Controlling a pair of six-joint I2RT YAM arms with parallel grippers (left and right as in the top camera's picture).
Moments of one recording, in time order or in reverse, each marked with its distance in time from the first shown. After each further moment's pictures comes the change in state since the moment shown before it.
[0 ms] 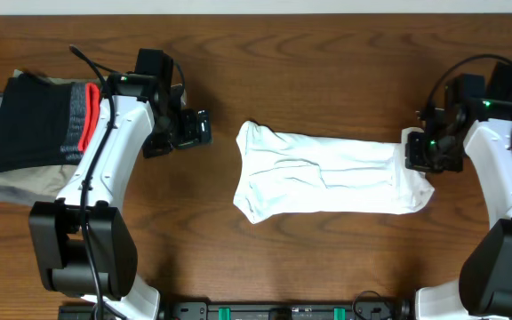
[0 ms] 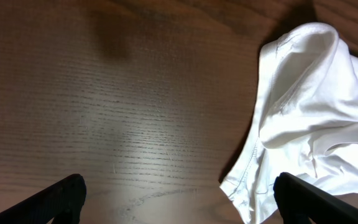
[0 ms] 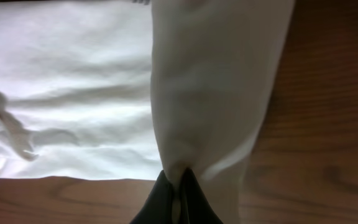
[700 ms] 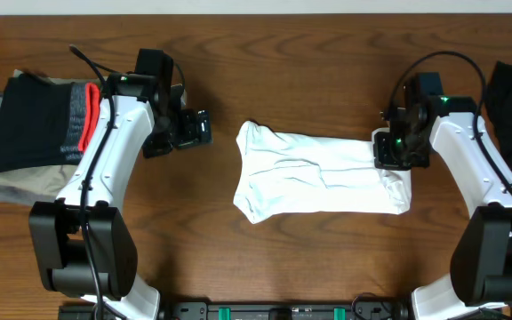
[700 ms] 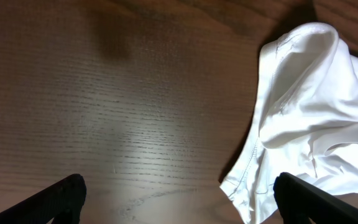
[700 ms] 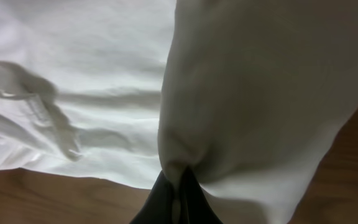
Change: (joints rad) left arm 0.000 0.000 0.000 0.000 0.000 0.000; right arm 0.162 0.064 0.000 0.041 -0.058 0.055
